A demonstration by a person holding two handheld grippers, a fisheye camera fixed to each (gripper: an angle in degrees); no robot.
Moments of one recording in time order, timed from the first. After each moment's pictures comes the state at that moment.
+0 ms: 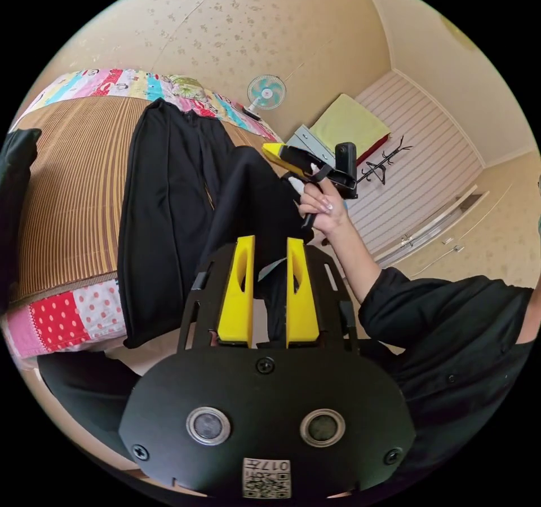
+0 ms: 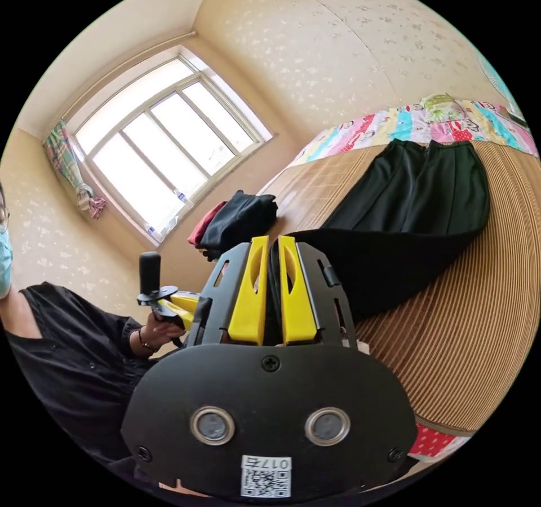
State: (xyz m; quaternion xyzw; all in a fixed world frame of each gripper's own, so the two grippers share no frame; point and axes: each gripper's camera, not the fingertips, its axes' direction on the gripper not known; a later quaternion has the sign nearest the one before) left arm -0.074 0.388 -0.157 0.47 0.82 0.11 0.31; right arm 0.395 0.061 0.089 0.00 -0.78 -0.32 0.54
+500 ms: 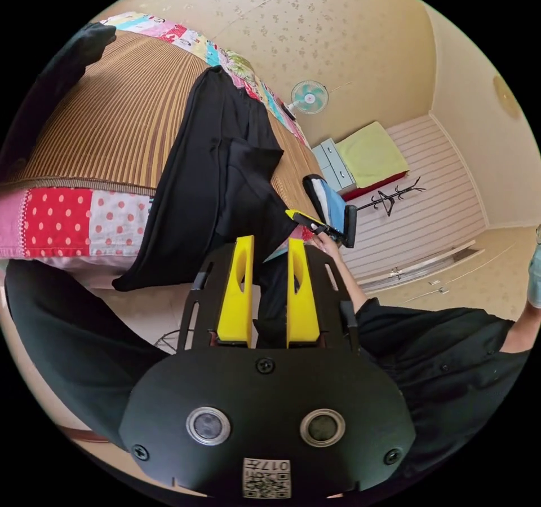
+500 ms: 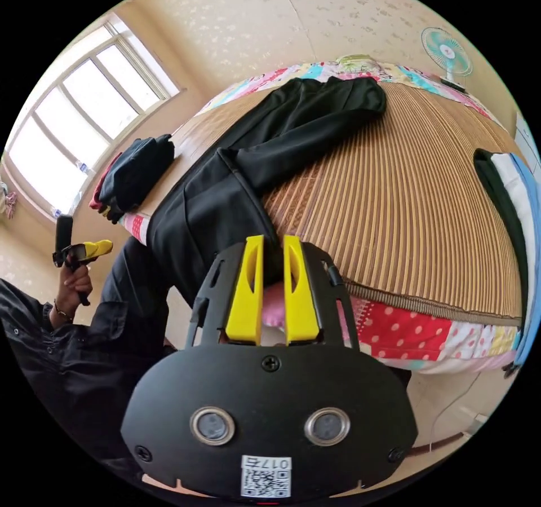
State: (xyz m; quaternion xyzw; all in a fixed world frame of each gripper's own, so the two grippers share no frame) left arm -0.037 0.362 -0.030 0.36 0.88 0.09 0.29; right arm 0.493 0.167 0.223 -0.03 -0.61 -0.36 0.71
